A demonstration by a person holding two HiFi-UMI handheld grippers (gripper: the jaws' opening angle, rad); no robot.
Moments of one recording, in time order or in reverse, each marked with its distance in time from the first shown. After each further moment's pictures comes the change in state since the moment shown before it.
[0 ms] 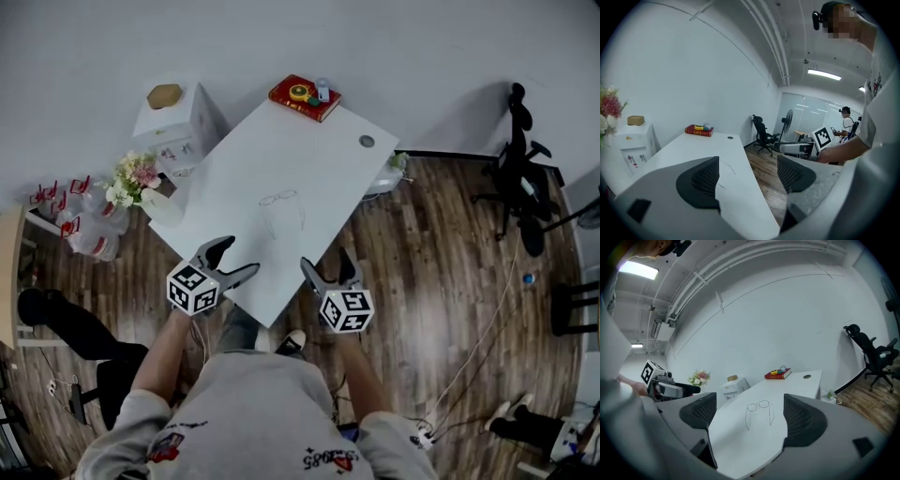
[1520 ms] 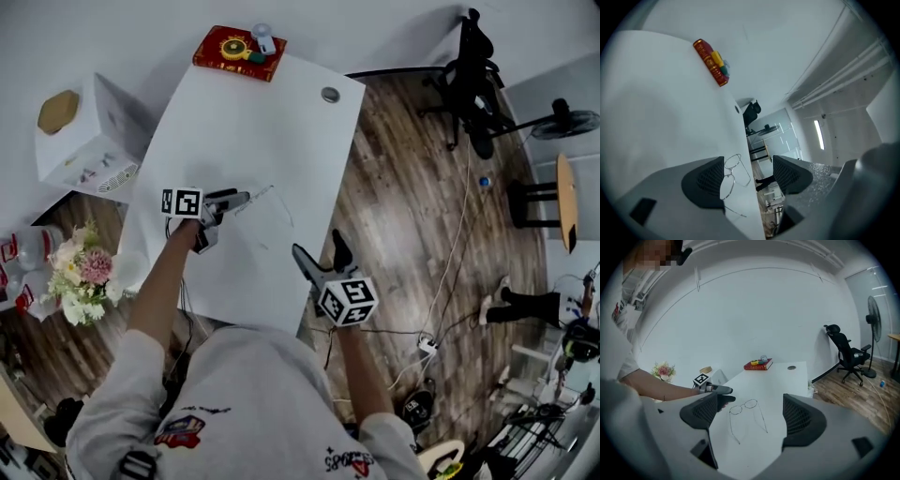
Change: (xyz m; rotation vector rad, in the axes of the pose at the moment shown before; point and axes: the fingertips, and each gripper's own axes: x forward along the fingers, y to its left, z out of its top) left arm 0.233 0.253 -0.054 -0.767 0.292 -0.579; right arm 0.147 -0.021 -0.006 0.074 0.140 -0.346
